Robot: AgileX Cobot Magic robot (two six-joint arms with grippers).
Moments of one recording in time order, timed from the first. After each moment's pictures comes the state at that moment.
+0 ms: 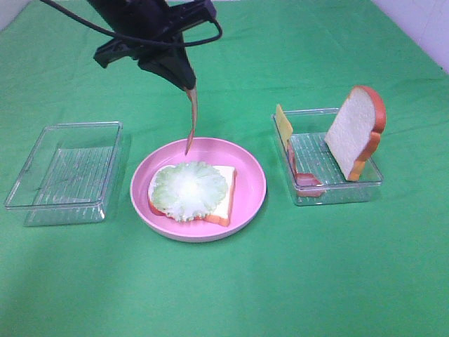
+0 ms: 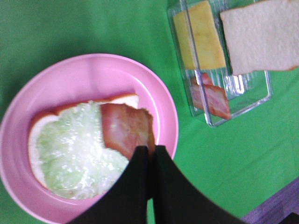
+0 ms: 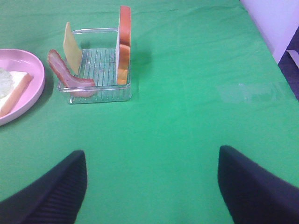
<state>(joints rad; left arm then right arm) -0.45 2.07 -1.86 -0.47 1.08 -0.13 -0.04 0.00 -0.50 0.09 1.06 -0.07</state>
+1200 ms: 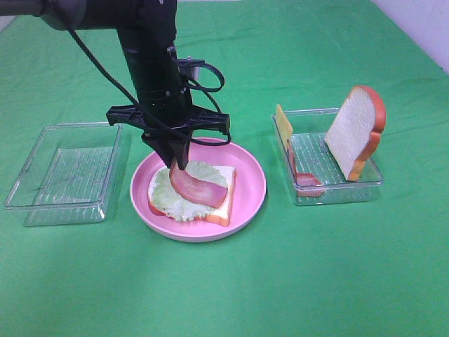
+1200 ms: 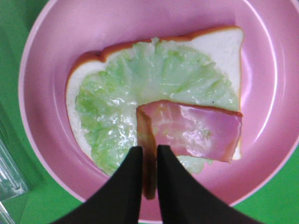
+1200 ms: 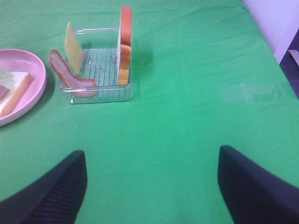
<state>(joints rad) -0.56 2.23 -1.82 -0.12 1.15 -0.30 -0.04 0.00 -0.50 0.09 1.06 -0.07</state>
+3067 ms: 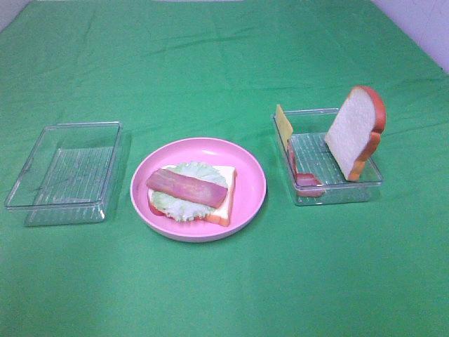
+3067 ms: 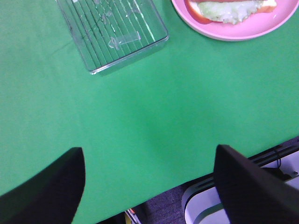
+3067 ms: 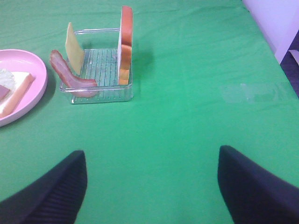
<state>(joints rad) -0.56 0.80 -0.82 0.12 1.12 -0.21 -0.04 0.00 -0.50 0.09 1.06 -0.07</state>
